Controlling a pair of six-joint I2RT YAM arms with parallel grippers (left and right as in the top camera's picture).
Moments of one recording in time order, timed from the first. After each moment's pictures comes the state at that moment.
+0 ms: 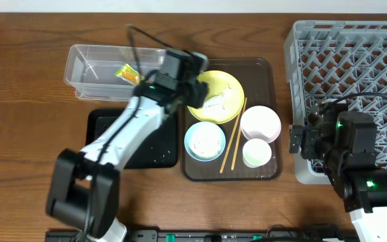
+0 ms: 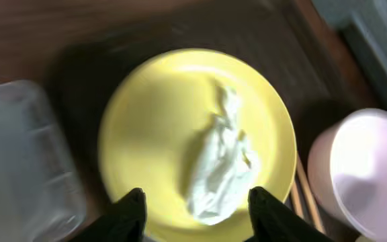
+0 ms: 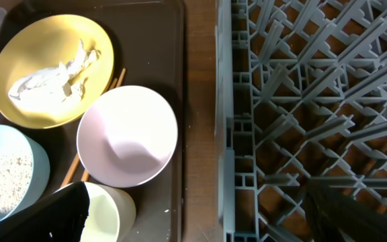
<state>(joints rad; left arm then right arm) -0.43 1.76 1.22 -0.36 0.23 -0.06 0.07 0.88 0.82 -0.75 -0.03 0.10</state>
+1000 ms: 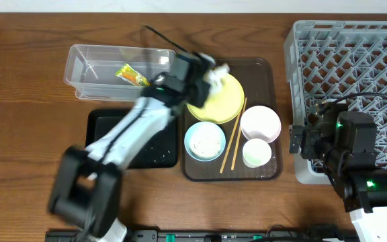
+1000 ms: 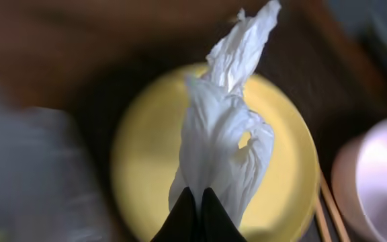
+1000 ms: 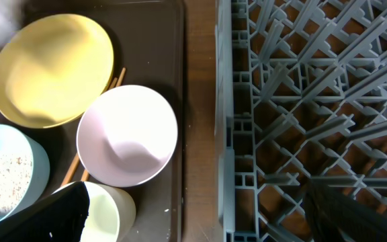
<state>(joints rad) -0.43 1.74 1.22 -0.31 0.13 -0.06 0.07 0.88 0.82 -0.75 -0.03 0.10</state>
